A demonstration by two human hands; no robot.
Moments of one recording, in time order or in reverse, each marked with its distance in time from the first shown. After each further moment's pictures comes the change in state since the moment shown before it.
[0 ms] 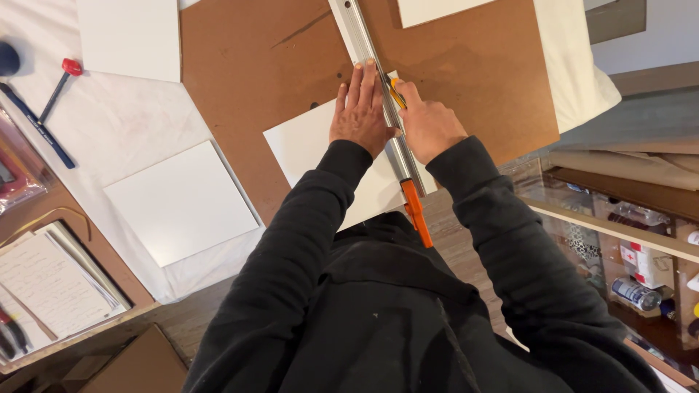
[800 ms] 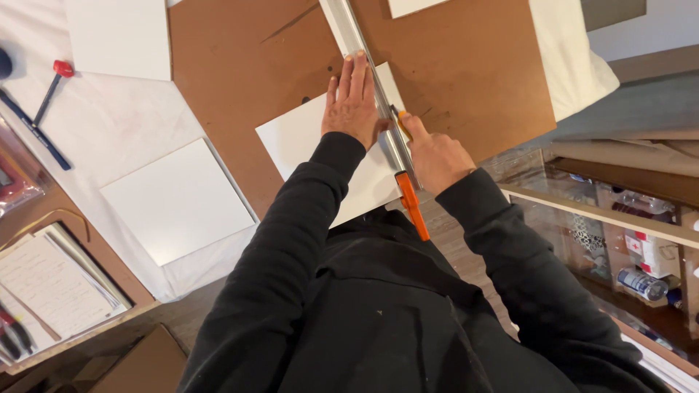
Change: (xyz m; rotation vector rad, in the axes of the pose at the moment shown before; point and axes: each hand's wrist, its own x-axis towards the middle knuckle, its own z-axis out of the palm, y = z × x) left_hand -0.003 0.001 -0.001 -0.015 0.058 0.031; right_hand -0.062 0.015 0.010 -0.039 -0.077 0.075
